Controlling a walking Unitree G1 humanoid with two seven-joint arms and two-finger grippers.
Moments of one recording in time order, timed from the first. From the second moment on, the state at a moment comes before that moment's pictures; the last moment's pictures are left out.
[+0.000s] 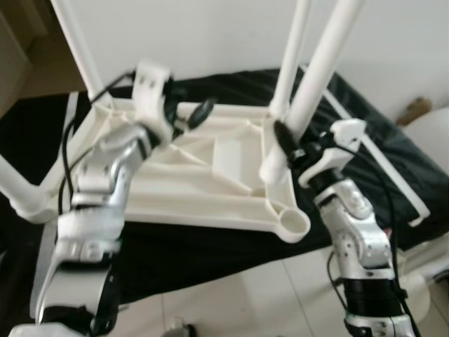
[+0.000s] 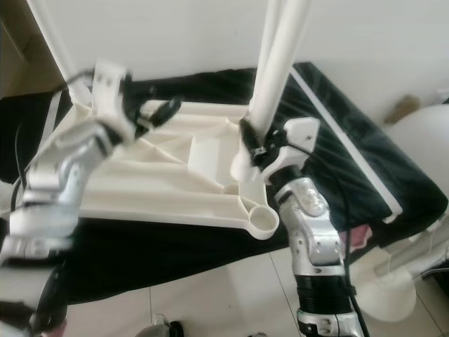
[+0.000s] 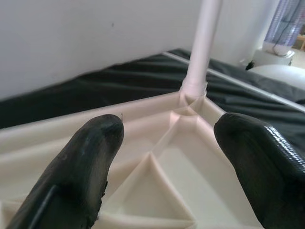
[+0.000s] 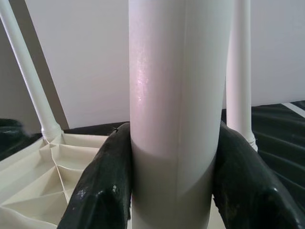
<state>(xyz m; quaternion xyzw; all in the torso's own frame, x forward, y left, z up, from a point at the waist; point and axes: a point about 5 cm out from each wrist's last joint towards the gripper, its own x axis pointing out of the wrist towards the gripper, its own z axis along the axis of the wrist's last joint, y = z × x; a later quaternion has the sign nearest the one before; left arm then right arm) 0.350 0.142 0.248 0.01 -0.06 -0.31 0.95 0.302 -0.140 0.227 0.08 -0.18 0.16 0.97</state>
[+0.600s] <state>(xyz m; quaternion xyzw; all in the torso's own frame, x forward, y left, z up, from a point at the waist) 0.258 0.135 0.197 0.04 -0.03 -0.59 0.81 0.300 -0.145 0.226 0.07 -0.18 0.15 0.97</state>
